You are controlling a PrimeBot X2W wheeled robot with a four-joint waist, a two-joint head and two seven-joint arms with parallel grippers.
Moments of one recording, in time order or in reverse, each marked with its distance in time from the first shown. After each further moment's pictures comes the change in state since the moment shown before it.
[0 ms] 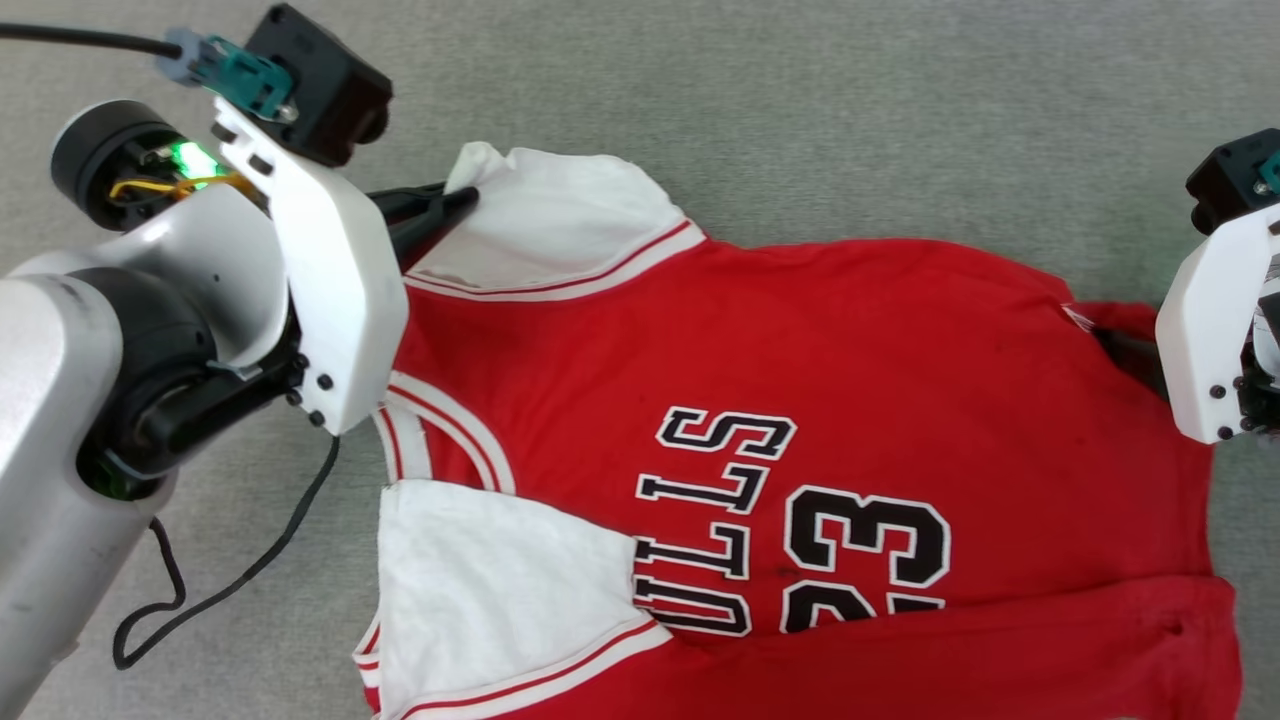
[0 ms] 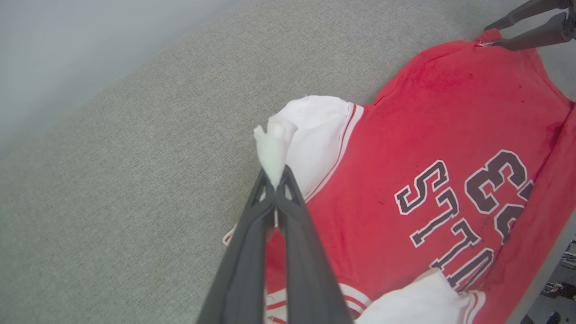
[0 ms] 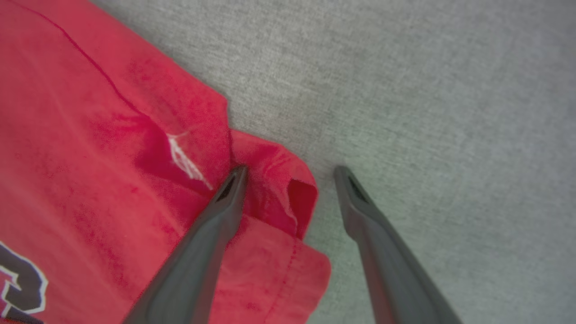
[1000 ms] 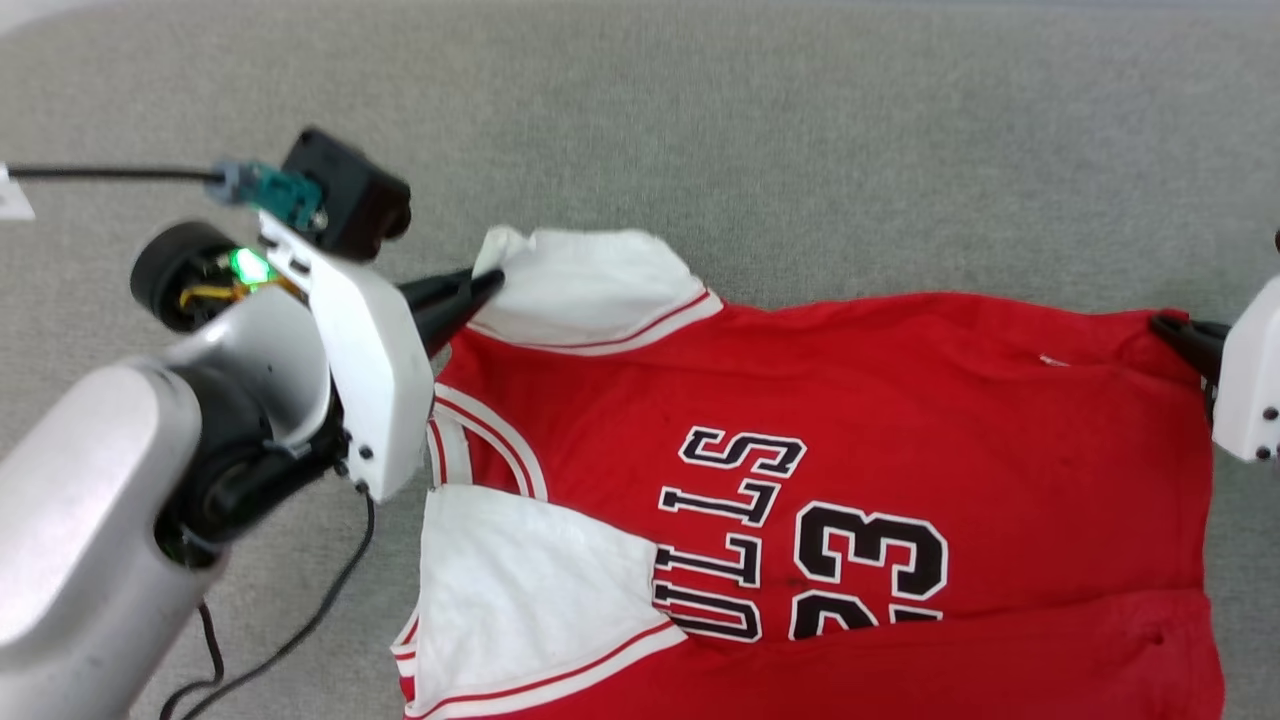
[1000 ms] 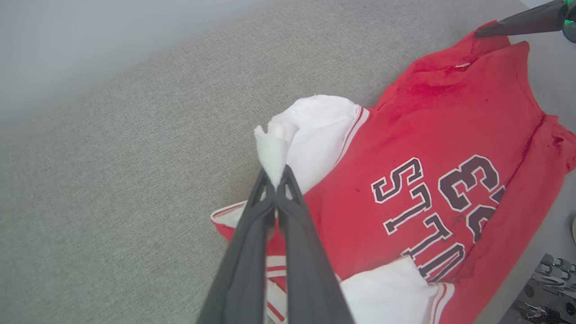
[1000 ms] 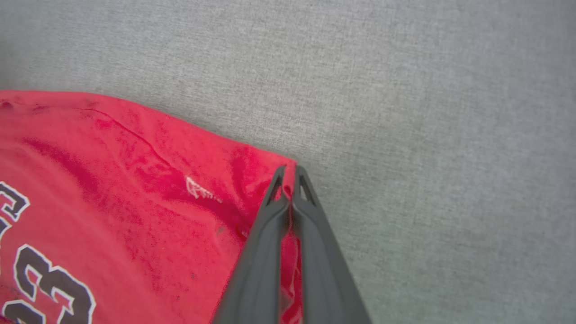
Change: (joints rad) left arm 0.134 -0.035 -0.021 0.053 0.006 0.015 -0.150; right arm 0.071 -0.013 -0.079 0.123 0.109 0.000 -0.268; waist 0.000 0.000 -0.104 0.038
